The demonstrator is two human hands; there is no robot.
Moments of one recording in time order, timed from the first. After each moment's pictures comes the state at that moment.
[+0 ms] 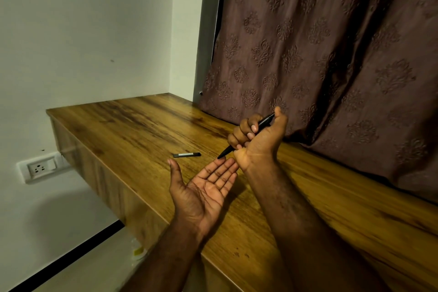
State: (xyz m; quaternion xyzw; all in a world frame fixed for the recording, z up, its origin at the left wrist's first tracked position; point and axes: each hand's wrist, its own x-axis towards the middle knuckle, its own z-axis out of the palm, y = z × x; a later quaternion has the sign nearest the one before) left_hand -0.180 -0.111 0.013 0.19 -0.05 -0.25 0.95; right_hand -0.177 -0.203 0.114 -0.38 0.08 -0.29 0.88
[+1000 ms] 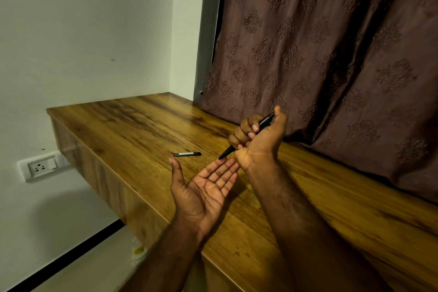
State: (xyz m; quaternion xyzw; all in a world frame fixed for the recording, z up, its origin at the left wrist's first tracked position) left_hand -0.182 -0.111 0.016 0.20 -0.05 -0.25 0.95; right_hand -0.167 -0.212 0.107 -0.37 0.00 -0.25 0.89
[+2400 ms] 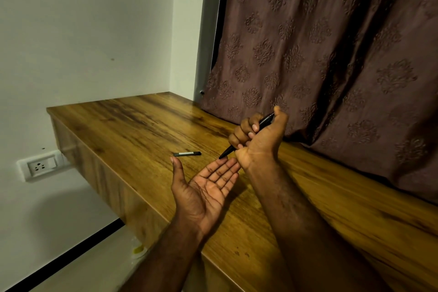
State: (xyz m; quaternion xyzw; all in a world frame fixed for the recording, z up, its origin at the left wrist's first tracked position) left_hand -0.182 -0.111 0.016 0.21 -0.05 -0.25 0.94; right_hand -0.168 -0.210 0.109 -0.38 0.01 -0.26 0.89
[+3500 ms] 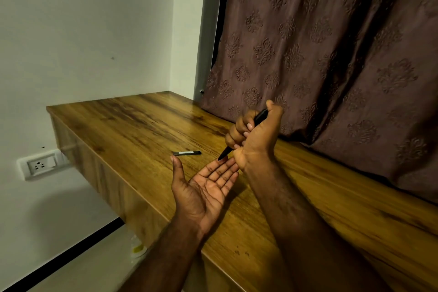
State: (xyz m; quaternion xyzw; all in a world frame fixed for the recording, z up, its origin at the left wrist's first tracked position) left_hand -0.181 -0.112 0.015 0.21 -0.05 -0.25 0.95; right_hand -0.175 -0.198 0.116 -0.43 -0.01 -0.26 0.86
